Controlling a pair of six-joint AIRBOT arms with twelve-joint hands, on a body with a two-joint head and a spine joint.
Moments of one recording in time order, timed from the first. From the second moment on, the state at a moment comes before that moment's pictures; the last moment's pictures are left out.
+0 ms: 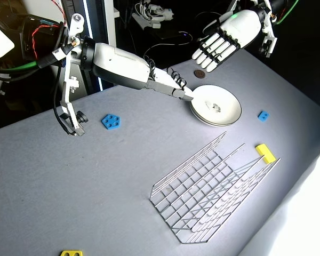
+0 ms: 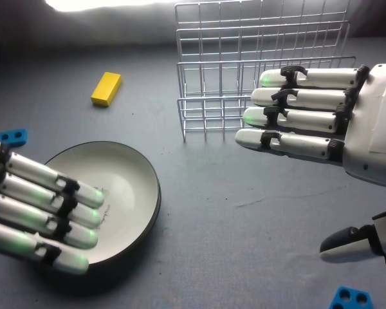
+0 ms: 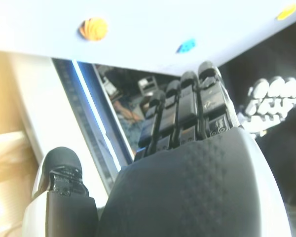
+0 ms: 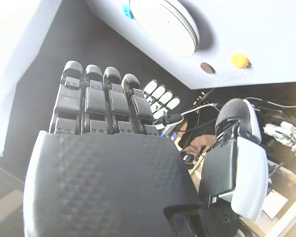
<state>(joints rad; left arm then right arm) 0.34 -0.73 1.30 1.80 -1.39 -0.15 -0.46 -0.65 0.64 -0.35 0.44 -1.16</state>
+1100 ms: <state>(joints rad) 0.54 -0.82 1.32 1.81 -1.05 -0.10 -0.51 -0.82 0.73 -0.43 0.61 -1.05</state>
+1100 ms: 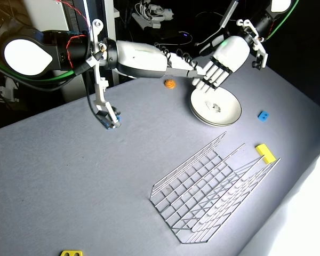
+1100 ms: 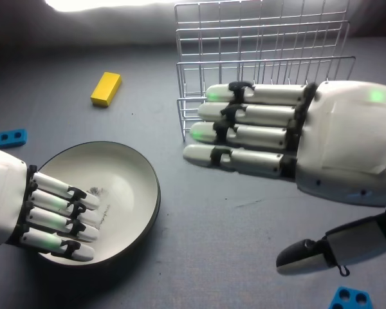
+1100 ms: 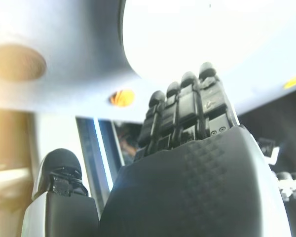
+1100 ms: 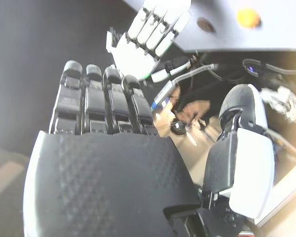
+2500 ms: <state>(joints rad) 0.58 -0.85 1.41 1.89 -0.96 -0.15 -0.58 -0.82 0.72 -0.43 0.67 -1.16</state>
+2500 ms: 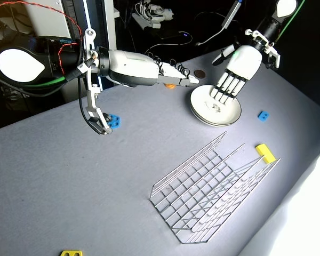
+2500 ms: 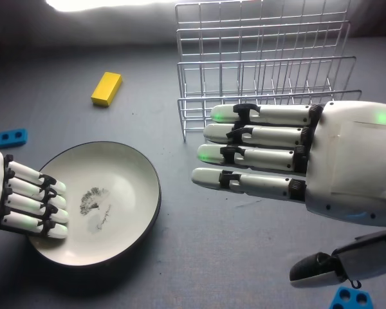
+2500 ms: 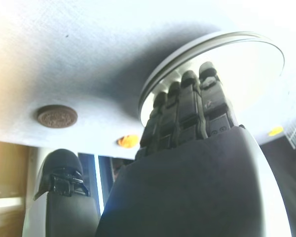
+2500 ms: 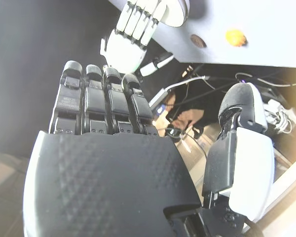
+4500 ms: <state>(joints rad) 0.65 -1.01 1.49 1.62 -0.93 -0.11 -0.39 -1.25 1.04 -0.39 0.40 -1.26</state>
